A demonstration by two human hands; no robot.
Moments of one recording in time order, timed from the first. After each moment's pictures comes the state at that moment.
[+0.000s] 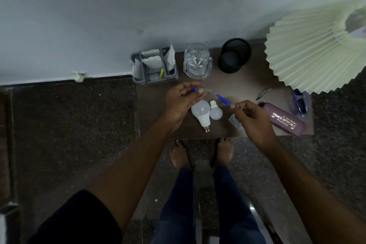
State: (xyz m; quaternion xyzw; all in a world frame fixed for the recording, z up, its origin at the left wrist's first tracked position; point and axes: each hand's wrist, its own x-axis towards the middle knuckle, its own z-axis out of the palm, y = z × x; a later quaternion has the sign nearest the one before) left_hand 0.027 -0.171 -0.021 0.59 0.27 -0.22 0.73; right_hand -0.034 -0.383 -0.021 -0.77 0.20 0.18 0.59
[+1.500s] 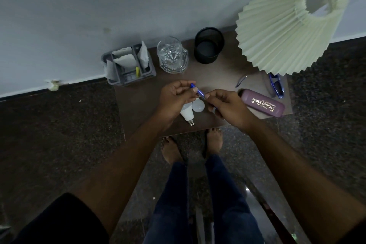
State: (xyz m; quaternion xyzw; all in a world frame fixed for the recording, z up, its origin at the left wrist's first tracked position) left_hand 0.024 -0.202 -0.028 0.65 0.19 -0.29 0.67; right_hand -0.014 -0.380 -0.007 -0.72 0.20 0.29 0.60
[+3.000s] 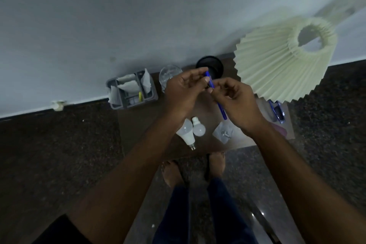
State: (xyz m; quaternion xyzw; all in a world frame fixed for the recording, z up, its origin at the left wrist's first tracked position) left_hand 0.091 -0.243 0.019 0.70 0.12 -0.18 0.68; right_hand 0.048 -0.393 0.018 -0.75 0.13 0.09 0.64
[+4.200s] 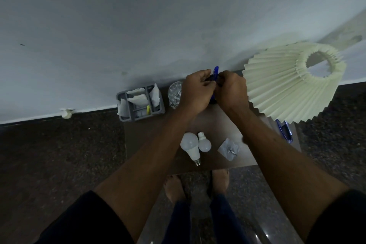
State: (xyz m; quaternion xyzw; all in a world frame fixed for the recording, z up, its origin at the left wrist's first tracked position) left_hand 0.143 -0.261 0.010 0.80 0.11 -0.18 0.56; right_hand 0.132 -0.370 -0.020 -0.93 0.16 0.05 0.33
